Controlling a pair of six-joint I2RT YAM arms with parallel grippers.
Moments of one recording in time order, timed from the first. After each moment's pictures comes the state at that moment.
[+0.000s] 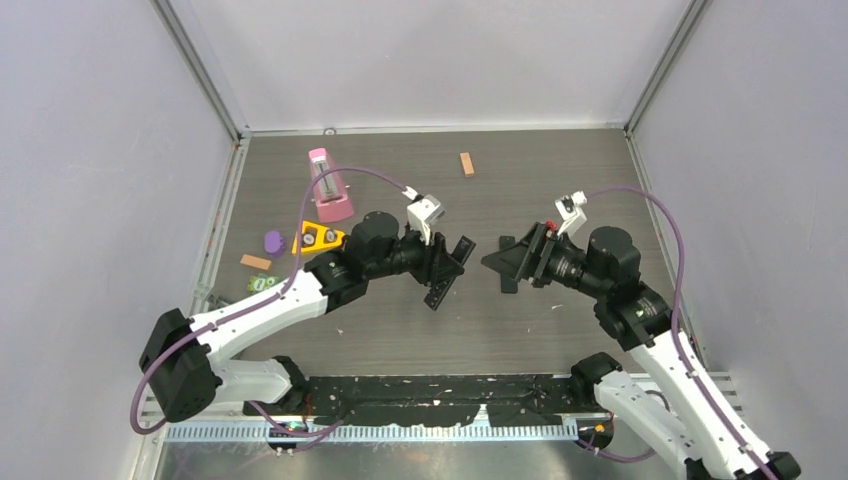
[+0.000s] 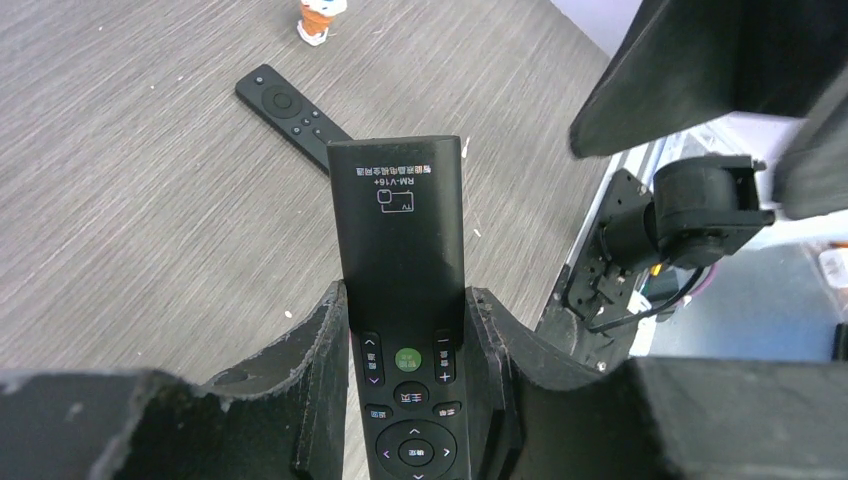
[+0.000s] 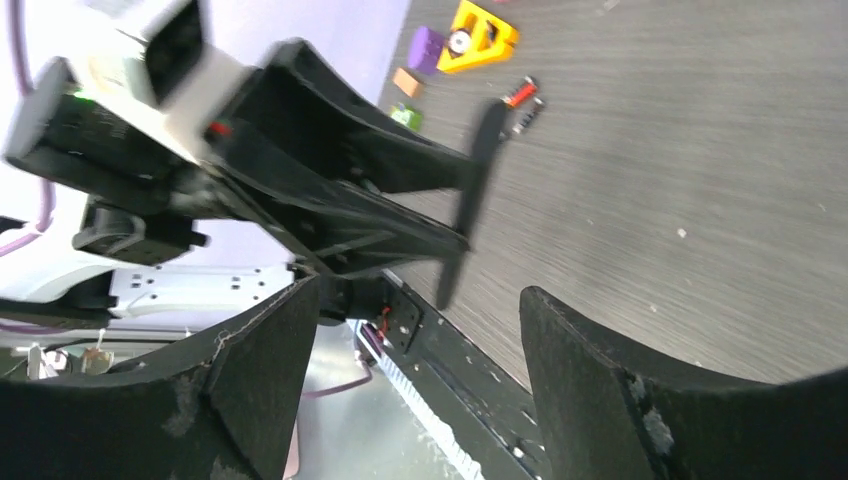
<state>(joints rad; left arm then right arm) -0.87 1.24 0.89 0.02 0.27 -0.35 0.38 0.63 0.69 -0.36 -0.51 0.82</state>
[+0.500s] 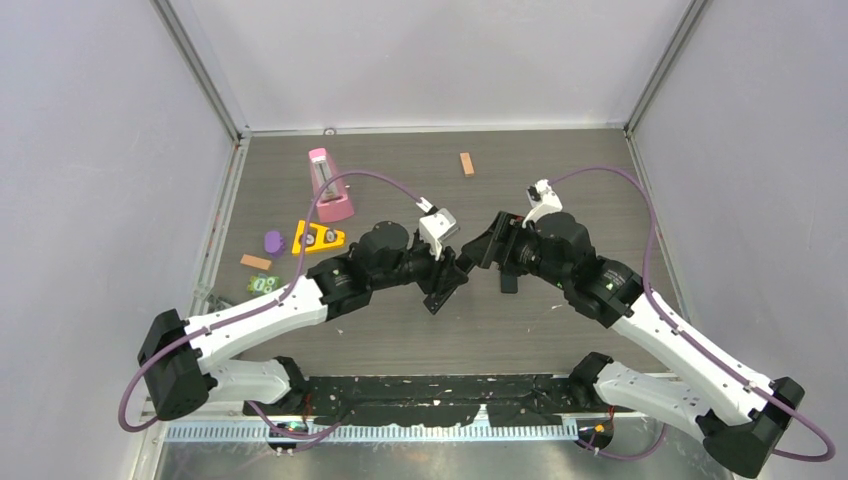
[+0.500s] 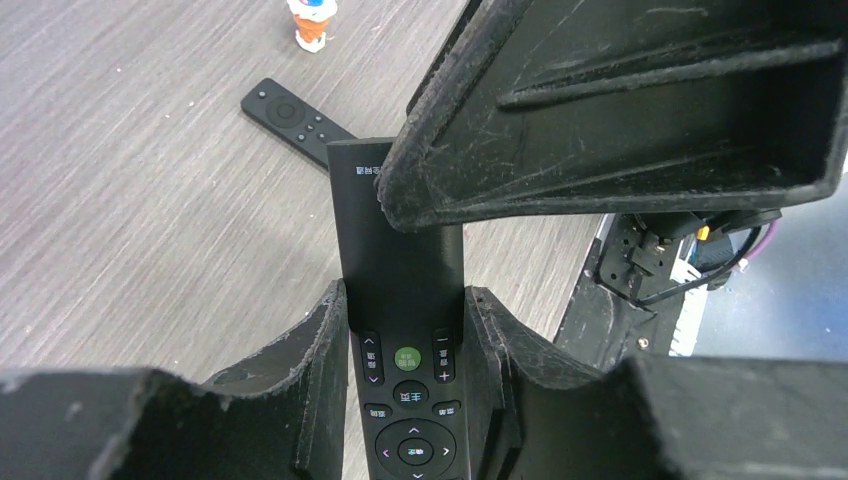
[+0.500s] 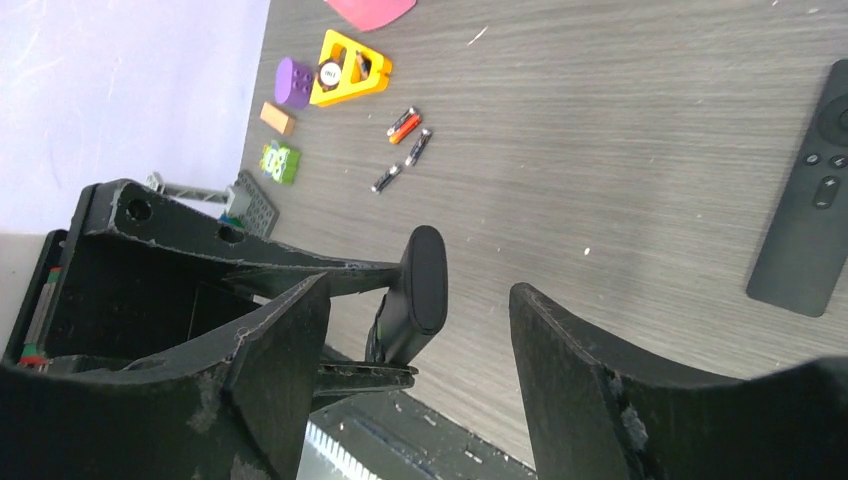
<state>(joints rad) -0.97 1.22 0.92 -0.05 0.18 -0.19 0.73 0.89 0.92 -0.46 0.01 0.79</state>
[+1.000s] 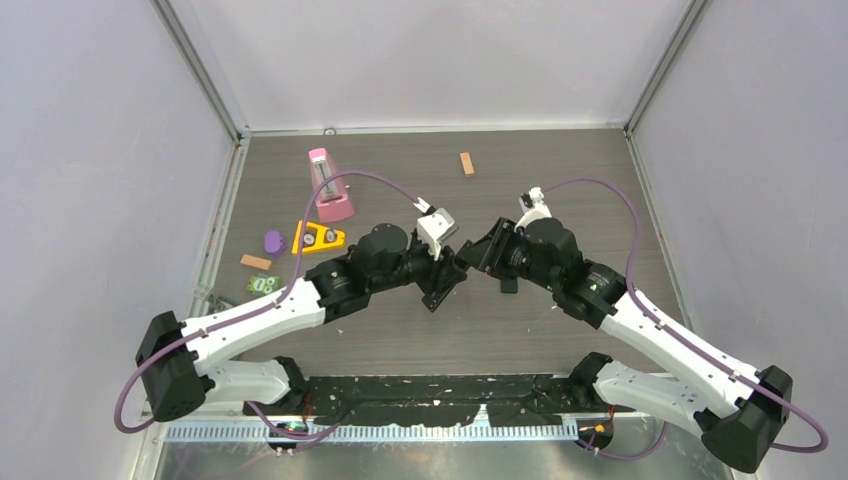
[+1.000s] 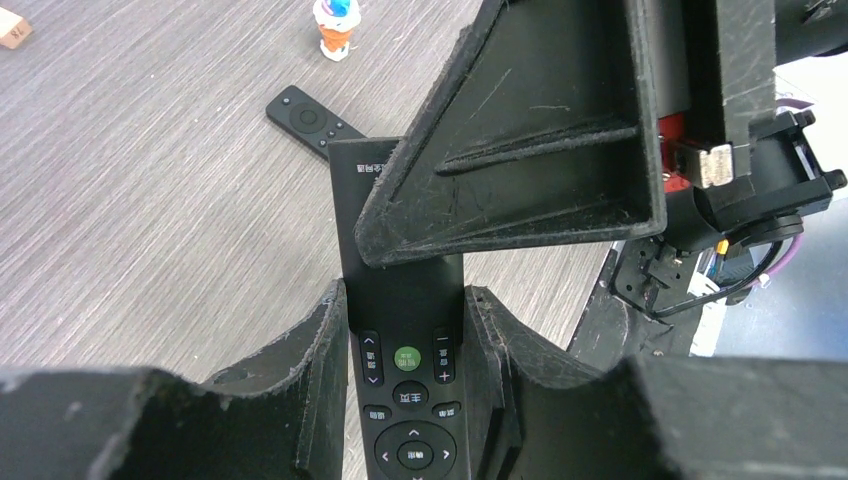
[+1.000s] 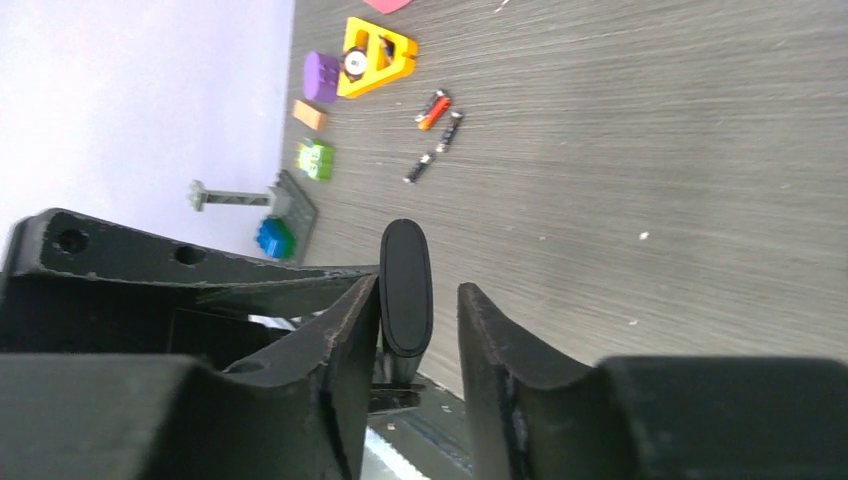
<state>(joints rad) -0.99 1.20 0.92 -0.04 0.11 -0.18 0.74 0.93 0.84 -0.37 0.01 0.91</state>
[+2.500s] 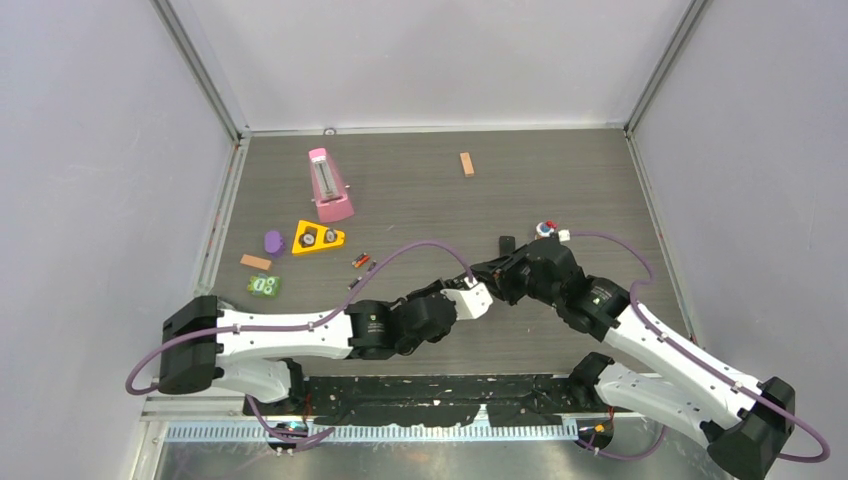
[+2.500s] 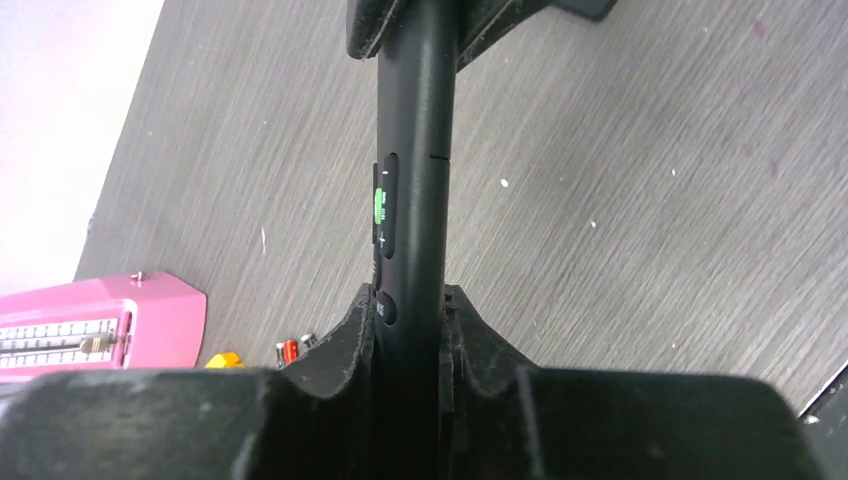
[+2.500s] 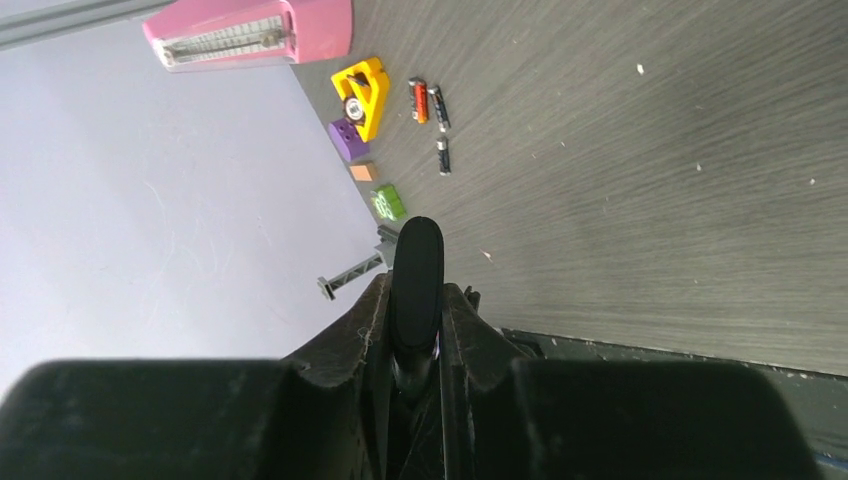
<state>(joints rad) -1.34 1.32 0.87 -0.18 -0.63 0.20 0.74 0.83 0.69 -0.45 0.05 1.64</state>
